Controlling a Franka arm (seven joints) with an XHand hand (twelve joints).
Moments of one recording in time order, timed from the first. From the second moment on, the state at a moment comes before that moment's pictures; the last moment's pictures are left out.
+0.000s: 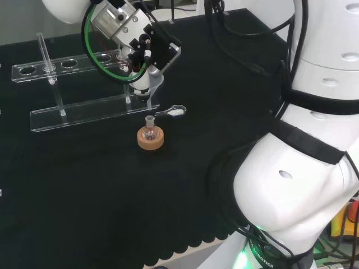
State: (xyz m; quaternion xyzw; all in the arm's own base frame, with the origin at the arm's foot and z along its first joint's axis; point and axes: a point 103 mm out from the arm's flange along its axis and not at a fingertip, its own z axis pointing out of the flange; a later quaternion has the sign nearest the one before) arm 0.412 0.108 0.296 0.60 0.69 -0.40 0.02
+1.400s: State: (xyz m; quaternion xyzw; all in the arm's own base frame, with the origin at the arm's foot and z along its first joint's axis) arm 0.417 0.114 0.268 0.59 0.69 -0.41 0.01
